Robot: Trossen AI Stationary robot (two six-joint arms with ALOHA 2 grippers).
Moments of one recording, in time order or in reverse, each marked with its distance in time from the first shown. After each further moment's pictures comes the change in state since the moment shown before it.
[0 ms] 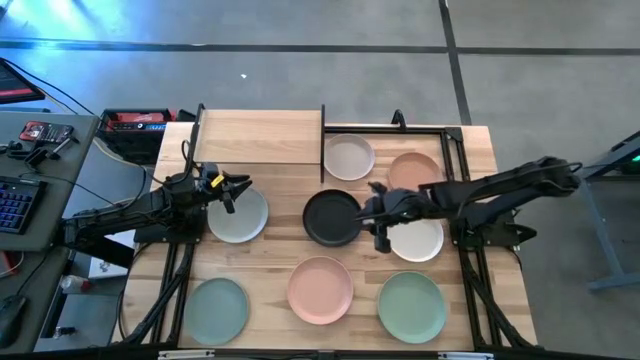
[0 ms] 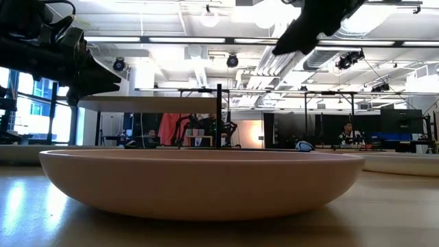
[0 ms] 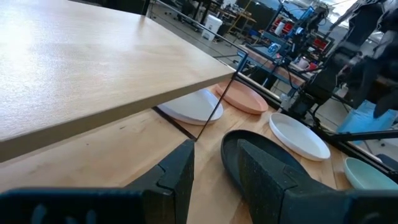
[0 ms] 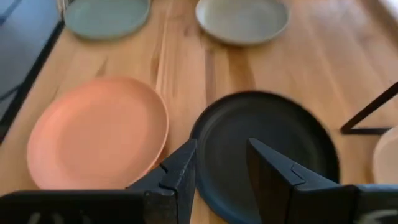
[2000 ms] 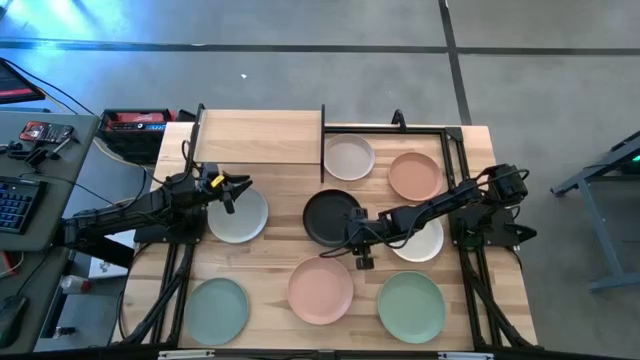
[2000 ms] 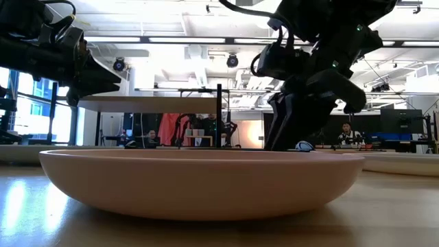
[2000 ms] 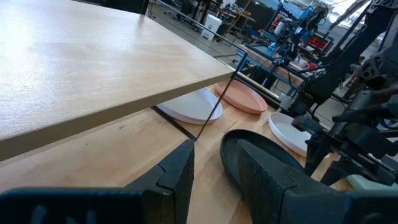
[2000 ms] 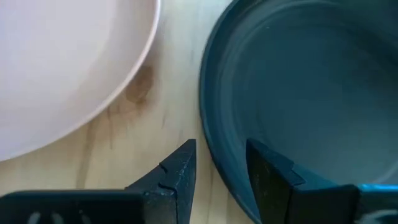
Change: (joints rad) left arm 0.000 0.000 0.000 -0.001 0.002 0.000; right arm 0.046 0.453 0.000 0.146 0.025 -0.069
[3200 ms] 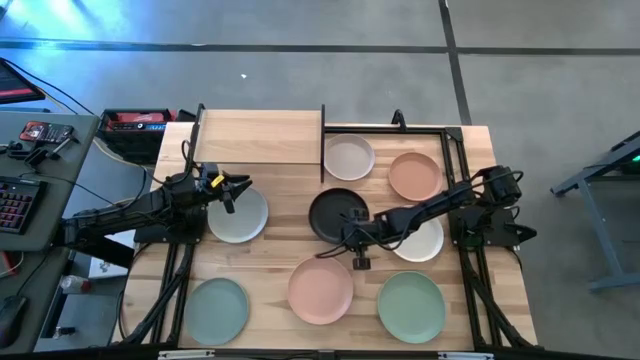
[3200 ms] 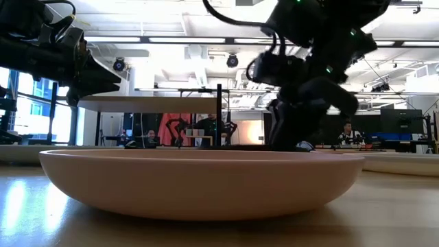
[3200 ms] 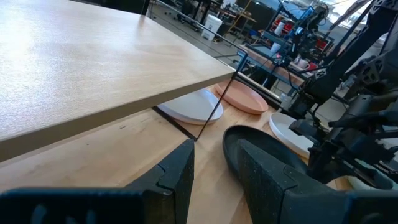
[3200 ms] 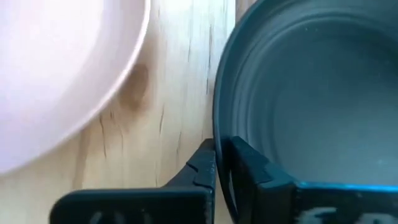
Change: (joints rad) left arm 0.000 0.000 0.000 0.000 -0.002 0.001; right arm 0.002 0.051 0.052 -0.039 -0.015 0.054
